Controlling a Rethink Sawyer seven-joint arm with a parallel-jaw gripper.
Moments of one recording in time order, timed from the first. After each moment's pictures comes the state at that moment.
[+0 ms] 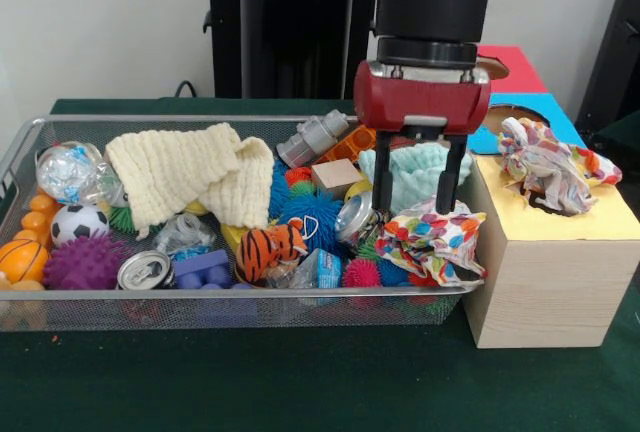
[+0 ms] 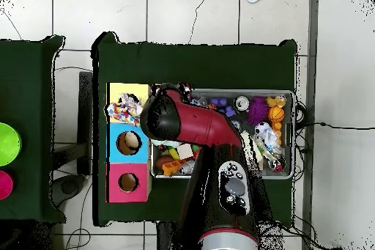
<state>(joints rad) -0.10 -0.61 -0.05 1.57 0.11 0.21 1.41</state>
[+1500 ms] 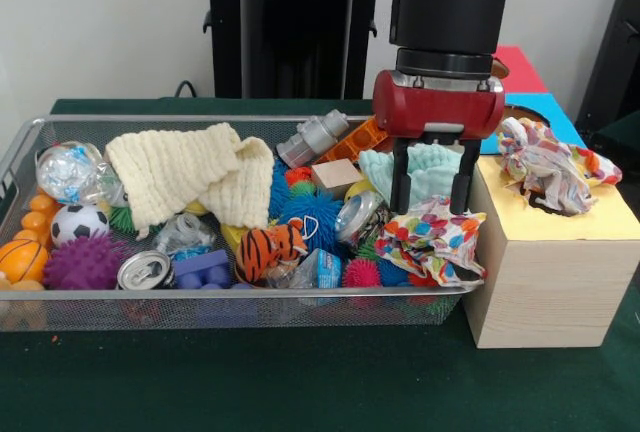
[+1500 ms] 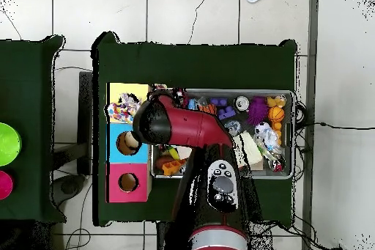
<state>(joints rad) -0.08 -0.60 -0.05 1.58 0.07 0.21 1.41</state>
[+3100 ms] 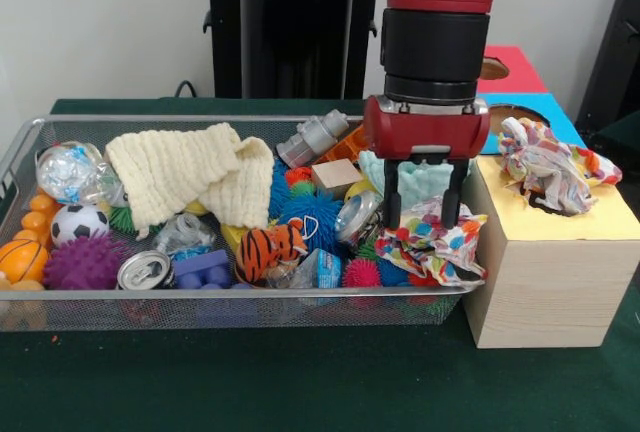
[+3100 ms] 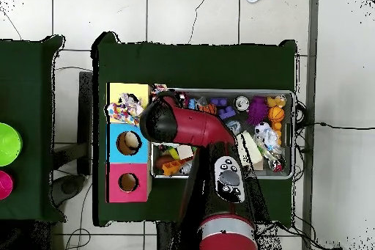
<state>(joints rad) -0.11 -0.56 -0.02 1.59 0.08 0.22 1.41</state>
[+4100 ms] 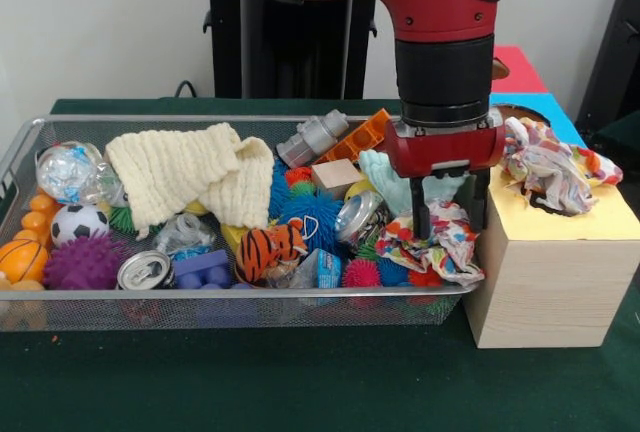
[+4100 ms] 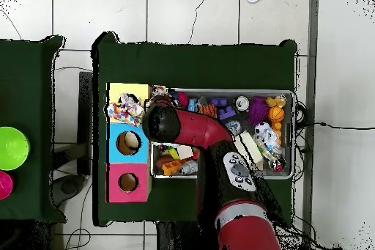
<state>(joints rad) -0.22 -0.54 0.15 1.66 0.09 0.22 1.41</state>
